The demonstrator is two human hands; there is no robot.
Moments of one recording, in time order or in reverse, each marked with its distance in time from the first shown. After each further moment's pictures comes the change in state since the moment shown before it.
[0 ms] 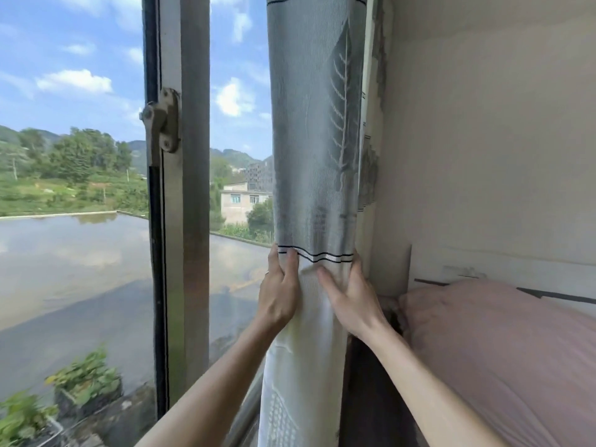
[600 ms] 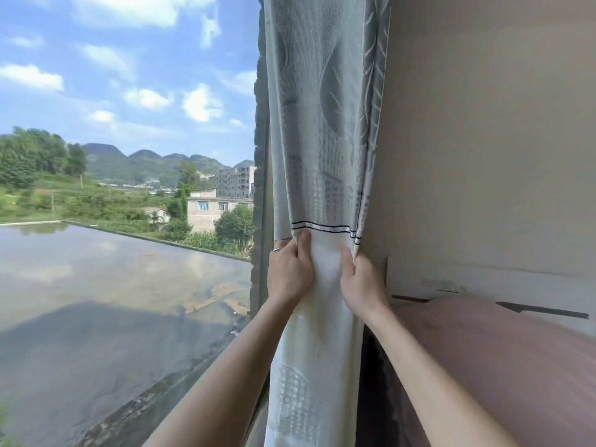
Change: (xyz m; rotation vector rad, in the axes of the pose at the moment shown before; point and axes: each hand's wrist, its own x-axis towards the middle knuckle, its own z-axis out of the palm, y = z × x) left_hand 0.278 -0.083 0.218 0.122 0.037 0.161; right_hand 0.290 0.178 -0.025 -0.243 0.300 -0.014
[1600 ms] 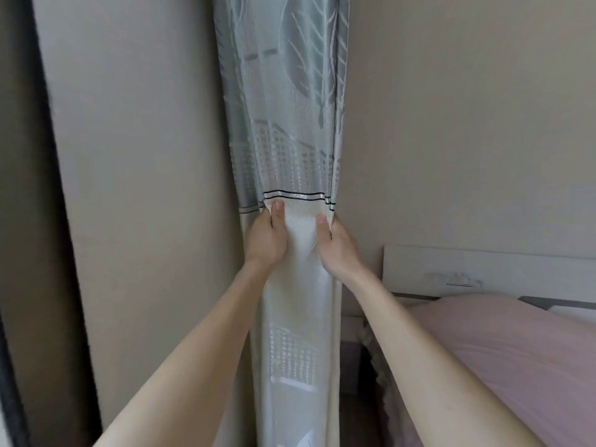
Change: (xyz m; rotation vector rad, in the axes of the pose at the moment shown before) left_hand 0.343 -0.208 0.363 -0.003 -0.048 -0.048; right_hand 0.409 0.313 0.176 0.049 -0.113 -0.006
